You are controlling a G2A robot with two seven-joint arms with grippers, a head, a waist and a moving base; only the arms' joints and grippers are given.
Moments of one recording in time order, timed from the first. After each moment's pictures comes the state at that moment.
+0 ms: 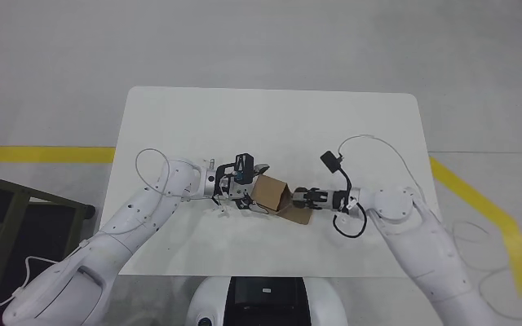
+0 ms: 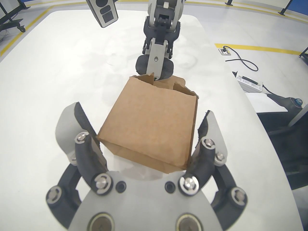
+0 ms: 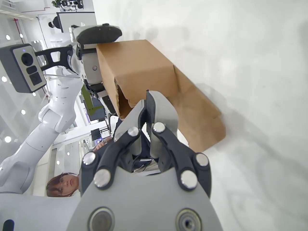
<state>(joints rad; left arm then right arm) 0.66 -1.11 -0.64 -1.05 1.48 -1.01 0.49 -1.05 -1.09 1.10 -1.45 0.06 -0.01 0.99</state>
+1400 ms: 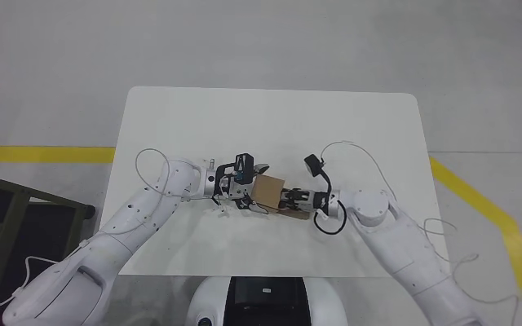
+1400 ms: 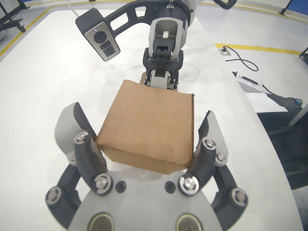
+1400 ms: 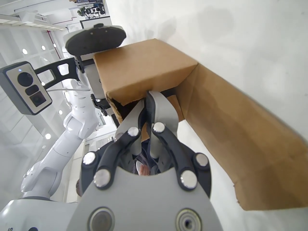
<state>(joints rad) 0.66 -1.11 -0.64 -1.05 1.48 -1.01 0.49 -0.97 -1.16 0.95 -1.30 0.25 -0.02 0.90</state>
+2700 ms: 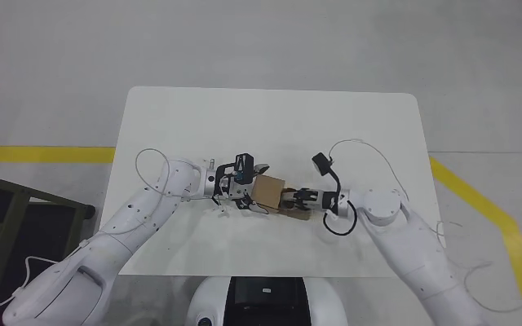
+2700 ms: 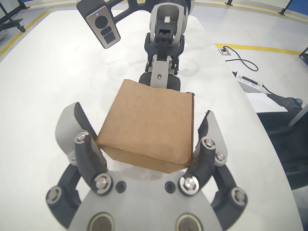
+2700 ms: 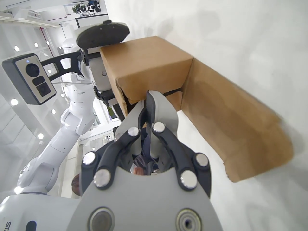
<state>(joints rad) 0.66 -1.11 -0.64 -1.05 1.48 -1.01 0.49 -1.03 -1.13 1.07 -1.40 0.17 0.02 0.96</state>
